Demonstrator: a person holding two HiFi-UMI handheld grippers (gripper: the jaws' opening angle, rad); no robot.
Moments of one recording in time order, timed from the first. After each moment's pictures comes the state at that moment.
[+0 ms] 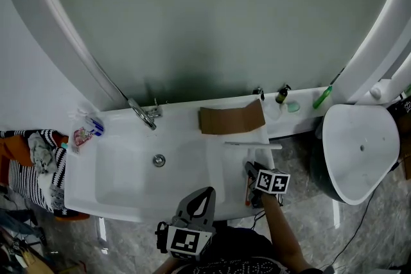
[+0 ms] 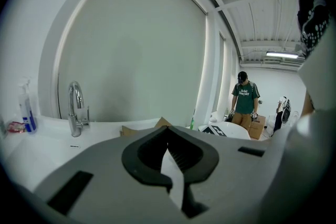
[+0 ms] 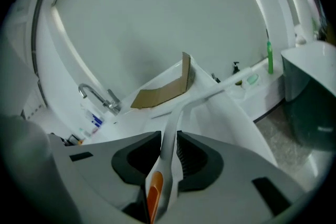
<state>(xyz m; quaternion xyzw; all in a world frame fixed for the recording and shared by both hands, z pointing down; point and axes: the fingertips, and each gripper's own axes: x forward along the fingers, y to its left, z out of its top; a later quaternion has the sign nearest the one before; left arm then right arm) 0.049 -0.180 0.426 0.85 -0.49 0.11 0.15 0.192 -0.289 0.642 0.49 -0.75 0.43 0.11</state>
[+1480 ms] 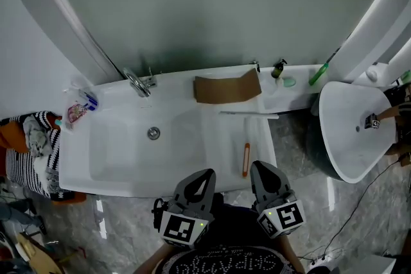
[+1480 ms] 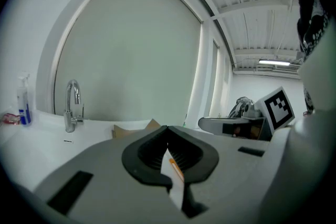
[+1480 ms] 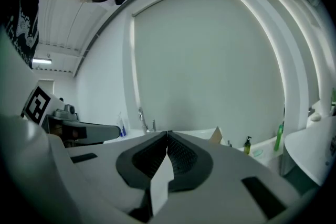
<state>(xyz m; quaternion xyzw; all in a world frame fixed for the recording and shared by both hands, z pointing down) 0.058 -0.140 0.418 0.87 -0.47 0.05 0.15 0.164 -0.154 0.416 0.50 -0.86 0.12 0.04</state>
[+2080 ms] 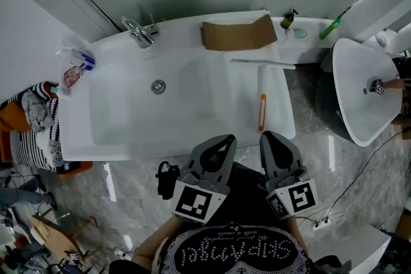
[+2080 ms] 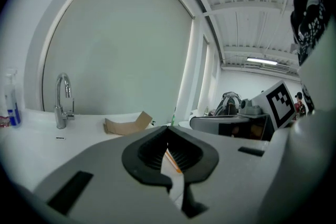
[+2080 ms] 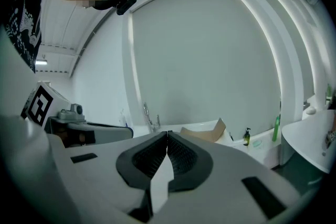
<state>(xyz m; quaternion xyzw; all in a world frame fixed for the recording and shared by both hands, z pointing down) 0.063 -0.120 0.426 0.90 -0.41 0.08 0.13 0.133 -0.123 0.423 0.51 -0.85 0.14 0.04</state>
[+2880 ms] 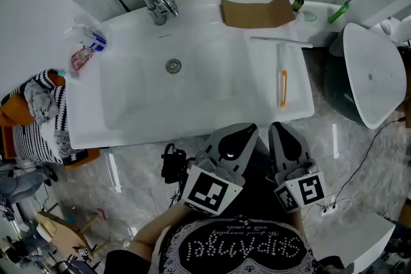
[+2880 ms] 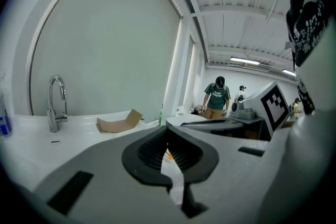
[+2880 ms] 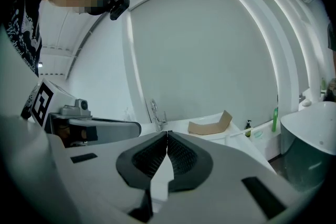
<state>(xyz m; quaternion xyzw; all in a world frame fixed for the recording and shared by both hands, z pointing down) 0.031 -0.080 0.426 0.94 -0.32 0.11 0.12 0.076 -0.081 0.435 0.53 -0.83 0.16 0.04</state>
